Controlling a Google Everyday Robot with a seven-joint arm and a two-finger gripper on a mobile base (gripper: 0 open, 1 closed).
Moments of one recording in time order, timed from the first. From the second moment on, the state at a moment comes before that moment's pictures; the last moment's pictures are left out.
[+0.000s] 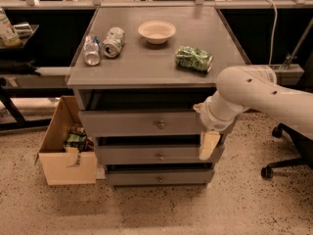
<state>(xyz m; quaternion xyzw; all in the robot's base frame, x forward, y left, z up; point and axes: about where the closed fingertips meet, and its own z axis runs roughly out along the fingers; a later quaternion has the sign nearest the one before) 0.568 -0.143 0.683 -0.71 0.69 0.00 0.17</state>
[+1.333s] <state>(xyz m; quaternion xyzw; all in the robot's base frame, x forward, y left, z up) 0.629 -0.136 0.638 -0.71 0.69 0.01 0.15</state>
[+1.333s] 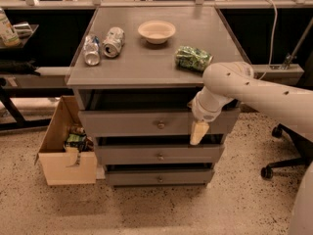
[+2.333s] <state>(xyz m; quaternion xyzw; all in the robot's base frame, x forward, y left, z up) 0.628 -0.133 0.634 -0.71 0.69 0.02 0.14</state>
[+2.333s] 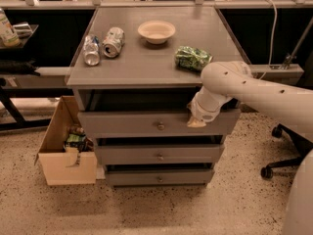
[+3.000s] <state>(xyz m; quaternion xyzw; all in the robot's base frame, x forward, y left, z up) 0.625 -0.133 0.644 -0.71 0.69 0.02 0.14</state>
